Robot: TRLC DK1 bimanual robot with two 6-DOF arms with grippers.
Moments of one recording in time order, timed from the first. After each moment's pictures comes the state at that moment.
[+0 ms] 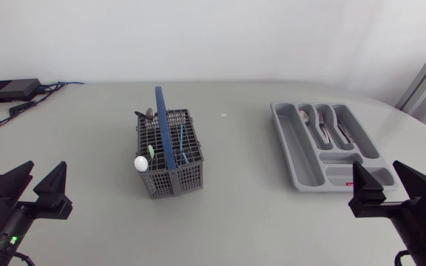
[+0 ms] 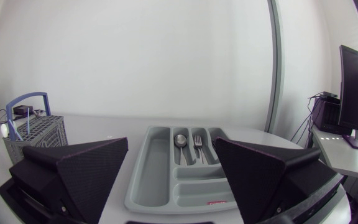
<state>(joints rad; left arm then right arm) 0.02 0.06 0.04 -0.03 0.03 0.00 -0.02 0.06 0.03 -0.01 0.00 -0.01</state>
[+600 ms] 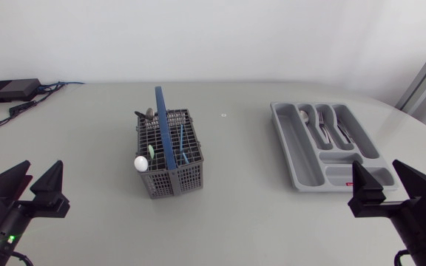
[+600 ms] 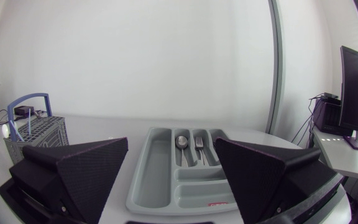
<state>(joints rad) 0.04 0.06 0.04 -0.03 0.03 0.00 -0.01 0.06 0.03 -0.01 0.01 -0.01</state>
